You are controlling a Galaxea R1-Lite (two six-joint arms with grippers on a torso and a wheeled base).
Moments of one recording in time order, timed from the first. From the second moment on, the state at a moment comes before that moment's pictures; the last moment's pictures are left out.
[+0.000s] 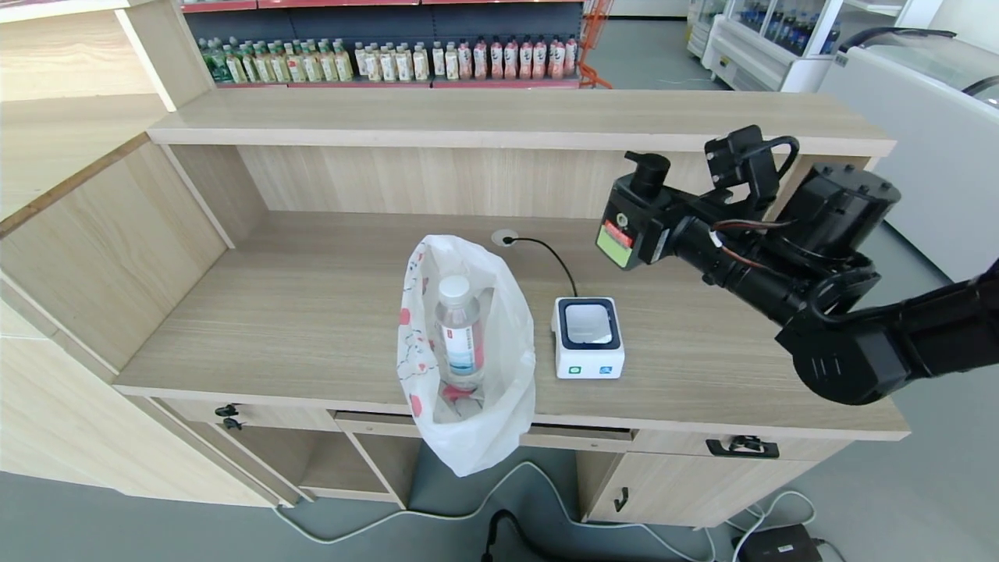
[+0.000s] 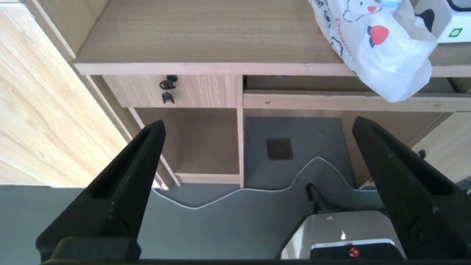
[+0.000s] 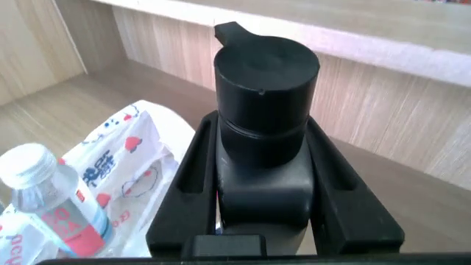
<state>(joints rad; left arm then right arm) -0.01 0.00 0.00 0.04 -0.04 0.03 0.39 1.93 -1.04 -1.18 0.20 -0.16</state>
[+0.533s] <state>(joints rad) -0.01 0.00 0.00 0.04 -0.04 0.03 0.40 1.91 -1.11 -1.06 0.20 -0.15</state>
